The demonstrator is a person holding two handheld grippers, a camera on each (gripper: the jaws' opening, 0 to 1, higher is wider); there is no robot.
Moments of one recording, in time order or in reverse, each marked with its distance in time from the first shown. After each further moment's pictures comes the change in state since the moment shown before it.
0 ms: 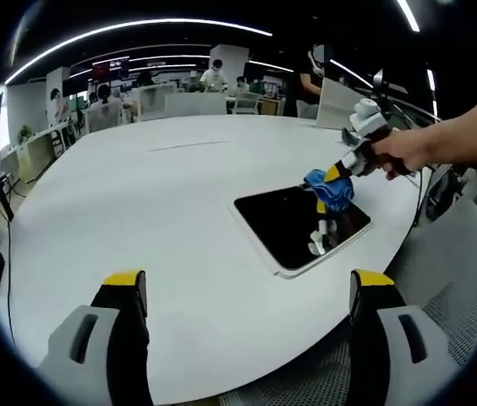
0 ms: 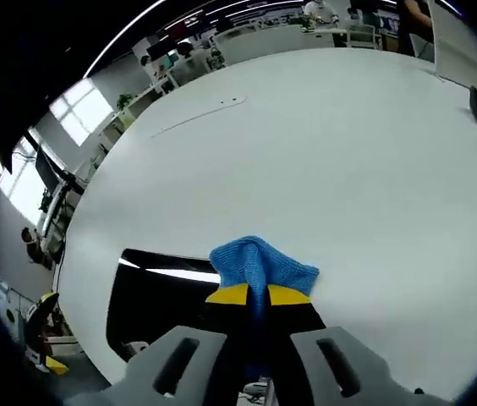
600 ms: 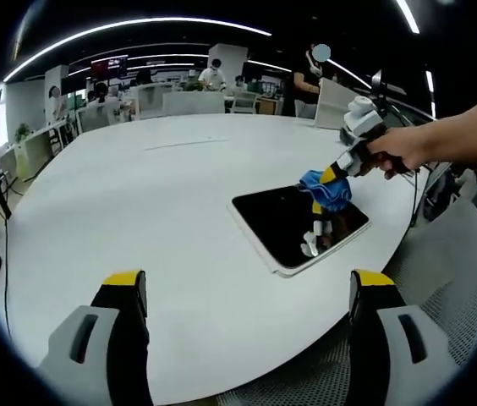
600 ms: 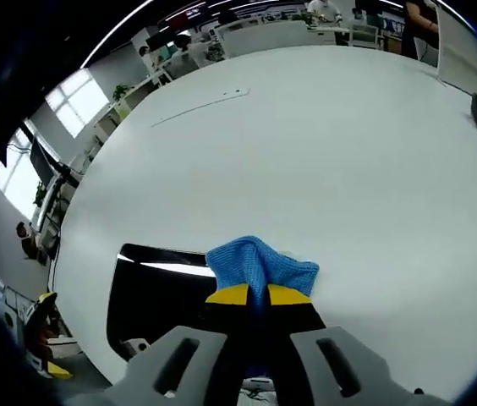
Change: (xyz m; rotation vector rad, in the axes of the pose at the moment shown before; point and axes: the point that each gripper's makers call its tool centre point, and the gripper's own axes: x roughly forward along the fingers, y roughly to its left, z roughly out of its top) left arm 0.001 0.000 -0.004 -0.007 0.011 -0.017; right arm 0.001 0.013 -0.004 0.038 0.061 -0.020
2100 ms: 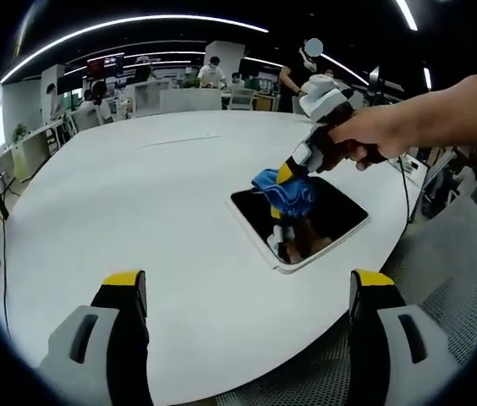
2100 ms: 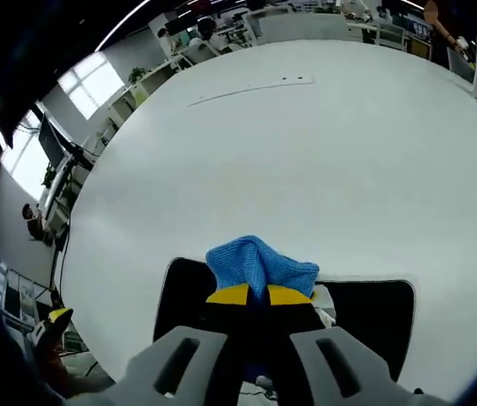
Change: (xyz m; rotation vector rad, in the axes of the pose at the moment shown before) left arm 0.003 0.002 -0.004 0.004 0.009 -0.013; right arm 0.038 0.104 0.010 -0.076 0.058 0.061
